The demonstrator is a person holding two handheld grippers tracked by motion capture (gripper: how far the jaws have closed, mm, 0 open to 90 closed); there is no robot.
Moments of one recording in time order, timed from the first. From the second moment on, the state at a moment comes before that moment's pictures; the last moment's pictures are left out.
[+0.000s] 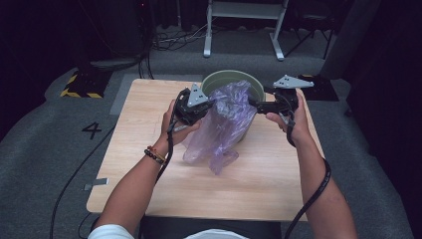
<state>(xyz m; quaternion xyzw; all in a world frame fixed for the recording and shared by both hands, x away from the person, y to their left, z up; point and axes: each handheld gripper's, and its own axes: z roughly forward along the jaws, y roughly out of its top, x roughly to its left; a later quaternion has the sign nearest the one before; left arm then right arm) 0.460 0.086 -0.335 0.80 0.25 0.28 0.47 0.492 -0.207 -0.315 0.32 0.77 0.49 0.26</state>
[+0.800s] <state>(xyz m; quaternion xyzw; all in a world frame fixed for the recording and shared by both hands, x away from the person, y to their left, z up) 0.463 0.078 -0.337 0.80 0.26 0.28 0.46 0.437 -0.174 -0.338 0.18 0.81 0.51 0.22</state>
